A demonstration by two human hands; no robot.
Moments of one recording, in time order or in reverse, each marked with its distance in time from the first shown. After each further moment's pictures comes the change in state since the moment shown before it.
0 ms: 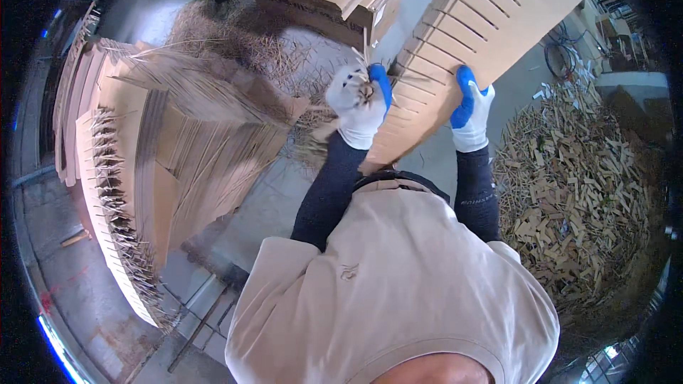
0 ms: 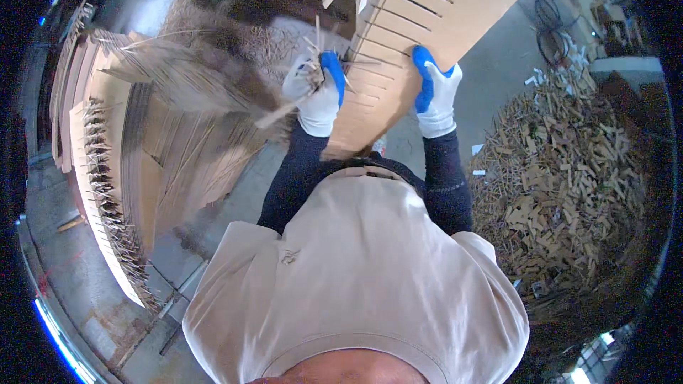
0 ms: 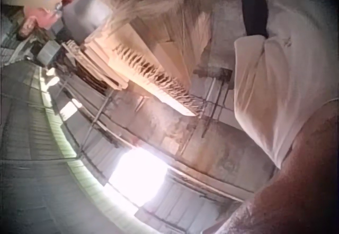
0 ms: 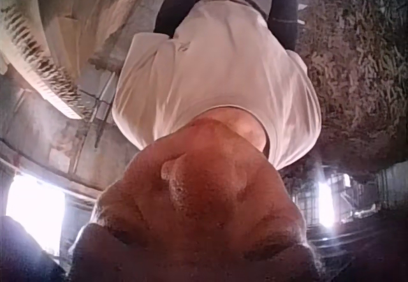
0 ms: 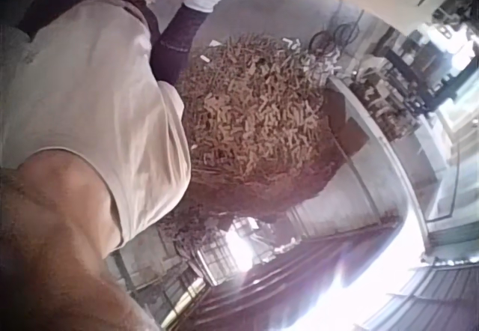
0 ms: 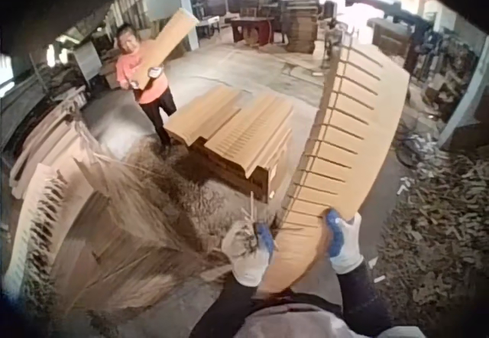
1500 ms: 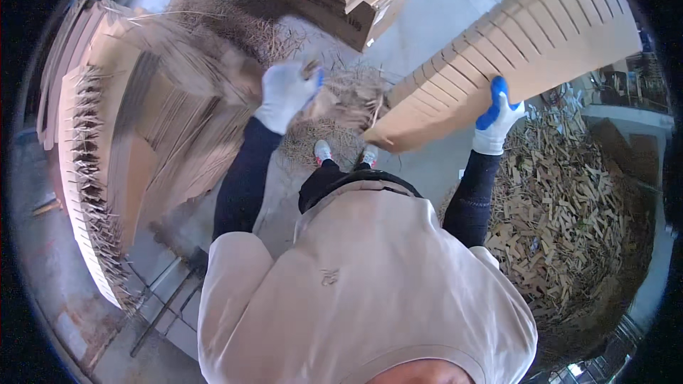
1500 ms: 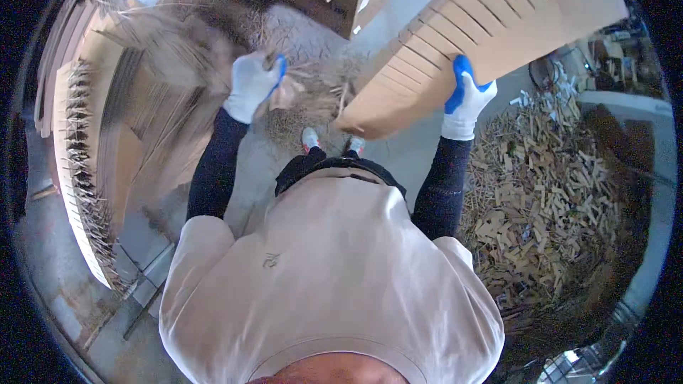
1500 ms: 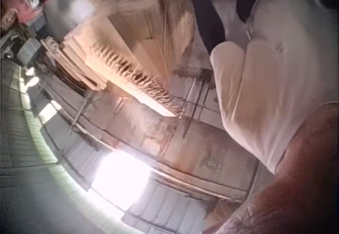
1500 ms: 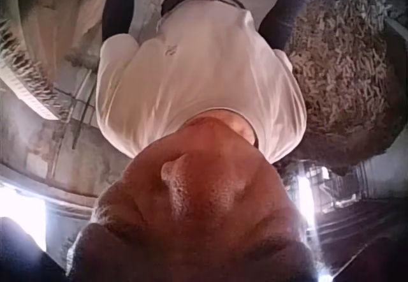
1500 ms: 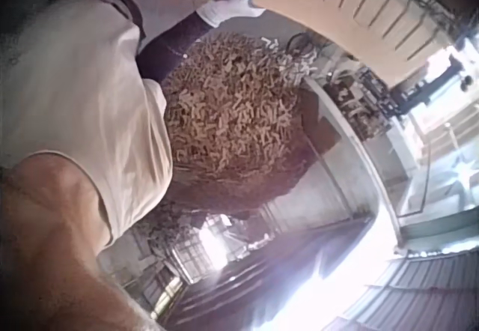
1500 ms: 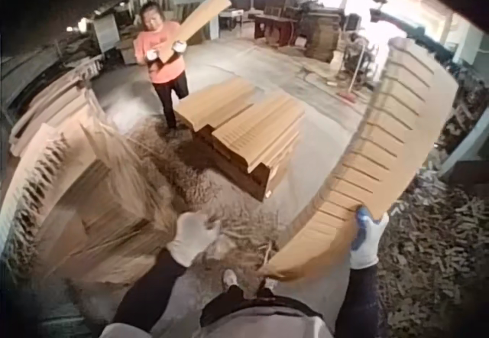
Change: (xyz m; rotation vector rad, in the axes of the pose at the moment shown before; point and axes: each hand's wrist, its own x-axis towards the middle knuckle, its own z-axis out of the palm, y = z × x) left_hand 0.026 -0.072 -0.093 0.645 -0.582 -0.095; right_hand 0.034 -0.018 -0.034 0.060 0.187 -0.087
